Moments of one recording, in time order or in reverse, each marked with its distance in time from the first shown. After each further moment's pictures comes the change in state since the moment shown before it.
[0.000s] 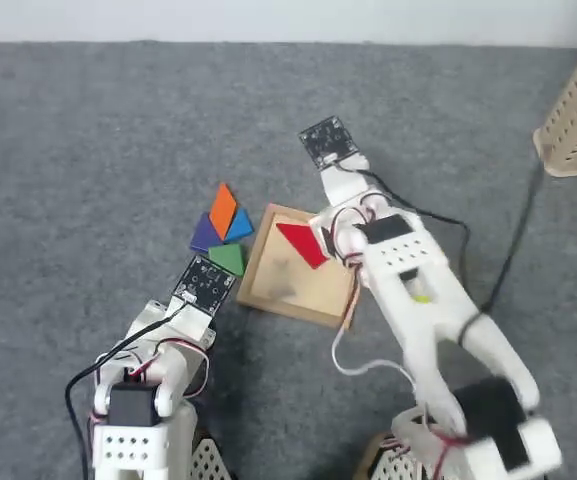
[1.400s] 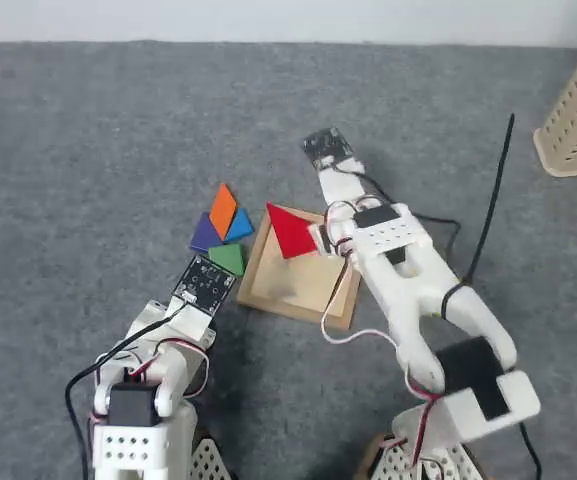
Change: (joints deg) left arm 0.0 0.0 0.0 0.0 0.0; right arm -0.4 13.7 -5.5 0.8 -2.8
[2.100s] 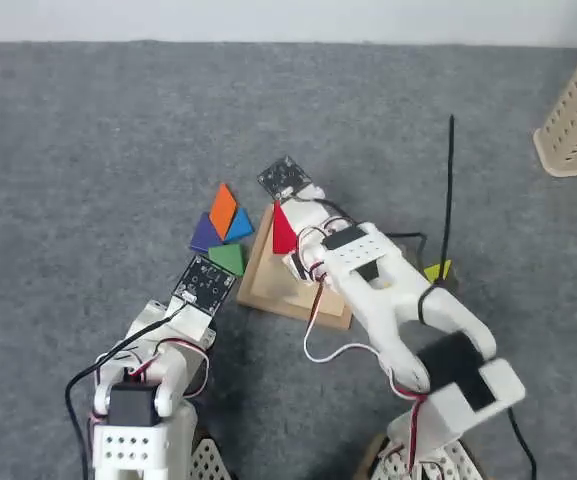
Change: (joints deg) left arm 0.0 0.0 0.0 0.0 0.0; right arm -7.0 4.1 4.0 -4.0 4.6
